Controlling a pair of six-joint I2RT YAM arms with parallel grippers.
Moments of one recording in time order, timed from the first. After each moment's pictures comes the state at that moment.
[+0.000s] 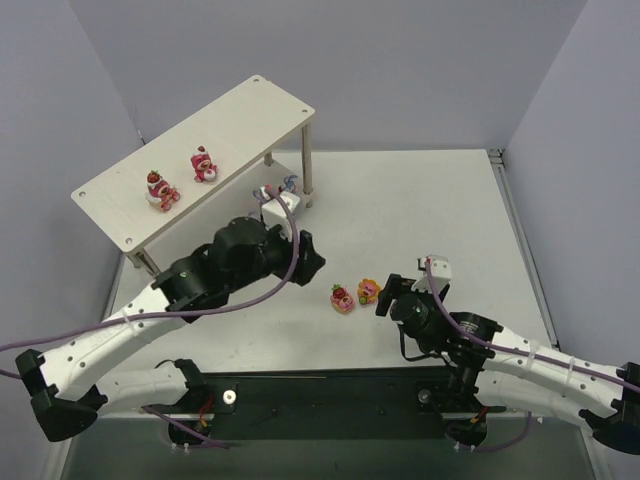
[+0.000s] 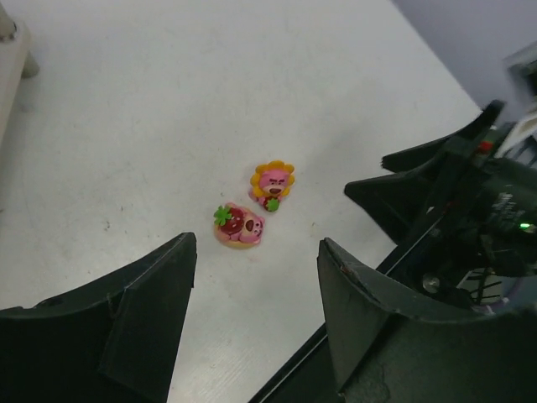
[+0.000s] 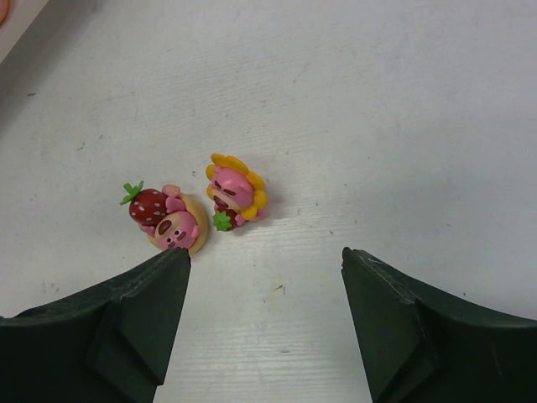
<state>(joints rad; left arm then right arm) -0.93 1.06 1.20 -0.49 -0.10 -0.36 1.08 0.76 0.55 -0.58 0.80 0.92</state>
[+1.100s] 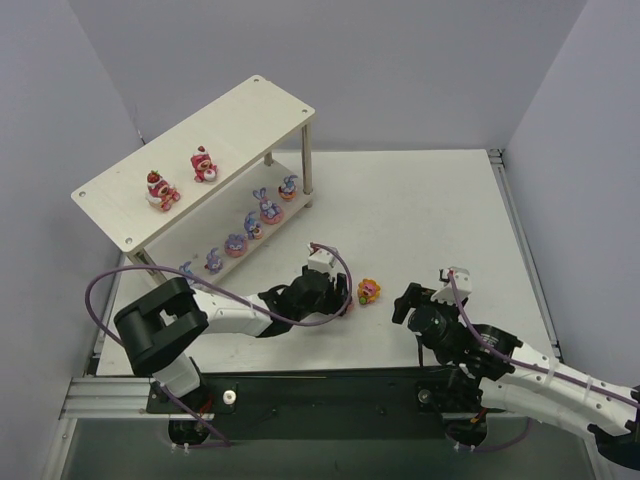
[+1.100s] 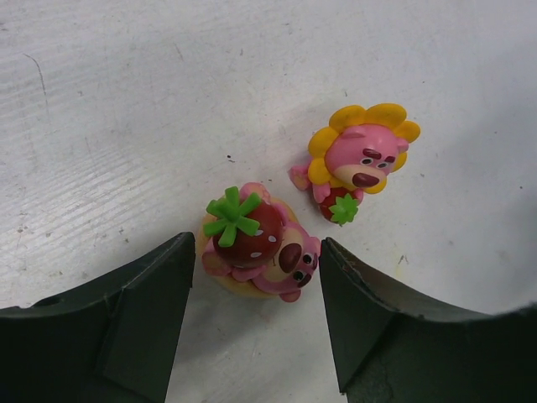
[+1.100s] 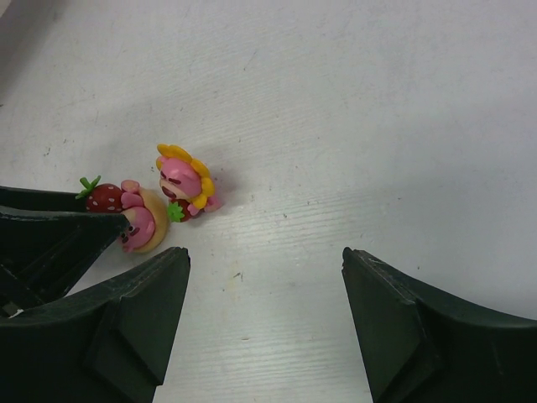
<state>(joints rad) -1.03 1.61 0.67 0.40 -0.26 -0.62 1.06 0.58 0.45 -0.71 0.81 0.99</state>
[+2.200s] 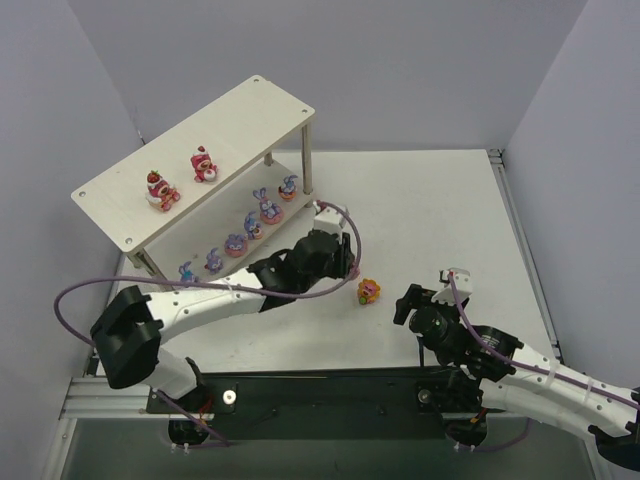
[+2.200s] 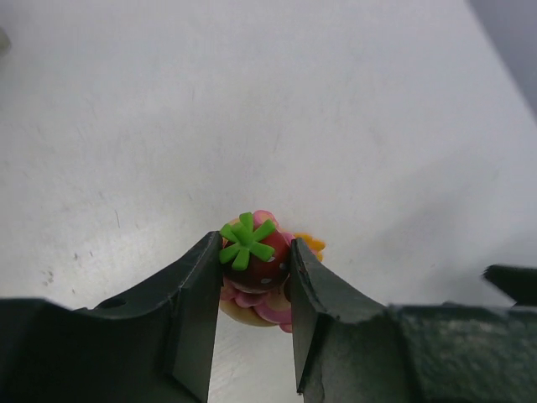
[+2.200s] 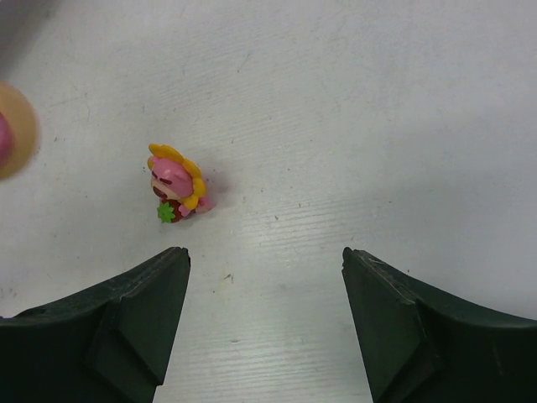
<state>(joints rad) -1.01 1.50 0.99 0.02 -0.35 -0.51 1.06 0.55 0.44 -0.71 0.82 0.96</state>
